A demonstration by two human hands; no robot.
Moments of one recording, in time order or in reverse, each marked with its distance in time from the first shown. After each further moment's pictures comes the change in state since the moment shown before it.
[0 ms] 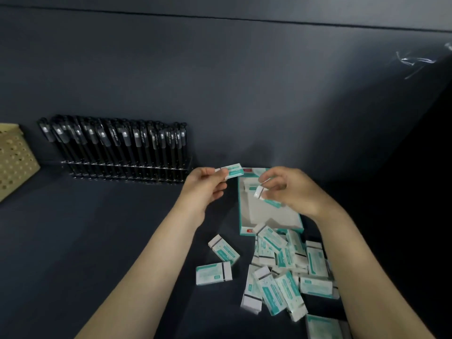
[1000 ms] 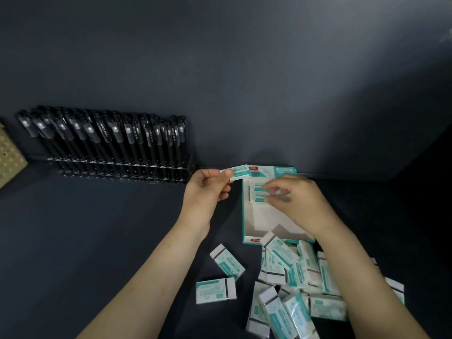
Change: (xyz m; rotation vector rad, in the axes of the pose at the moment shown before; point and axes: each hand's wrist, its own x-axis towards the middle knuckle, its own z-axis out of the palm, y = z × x) left_hand 0.014 -0.020 0.003 -0.023 0.078 0.052; right_hand 0.024 0.038 0.021 -0.295 0.201 -0.227
